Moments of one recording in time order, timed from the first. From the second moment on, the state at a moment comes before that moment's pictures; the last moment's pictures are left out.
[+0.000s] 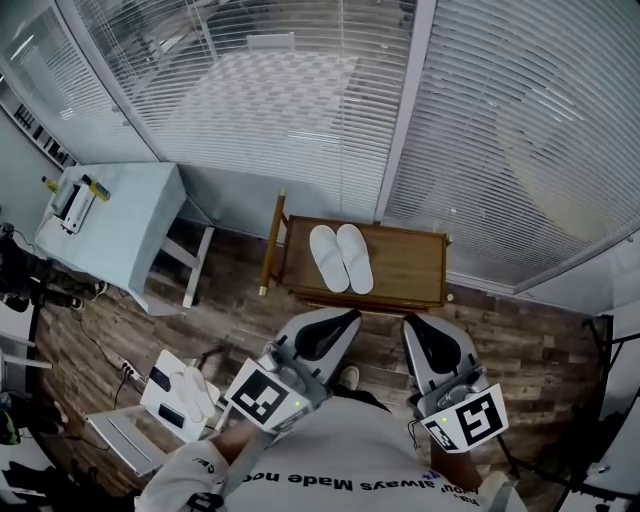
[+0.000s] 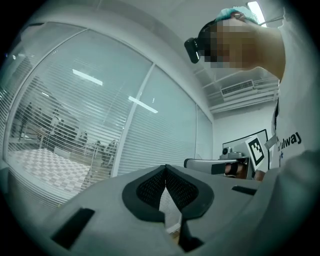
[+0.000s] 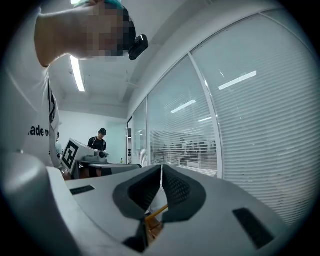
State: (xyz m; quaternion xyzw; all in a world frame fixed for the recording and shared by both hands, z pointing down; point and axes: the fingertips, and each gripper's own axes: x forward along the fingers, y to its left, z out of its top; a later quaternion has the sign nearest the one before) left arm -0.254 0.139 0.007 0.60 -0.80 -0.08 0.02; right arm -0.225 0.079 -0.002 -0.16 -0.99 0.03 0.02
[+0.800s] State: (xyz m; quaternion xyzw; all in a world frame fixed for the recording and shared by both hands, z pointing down) left arm -0.416 0.147 0.018 0.60 -0.80 -0.07 0.04; right arm -0.395 0.088 0.007 -0.17 -0.98 0.03 0.02
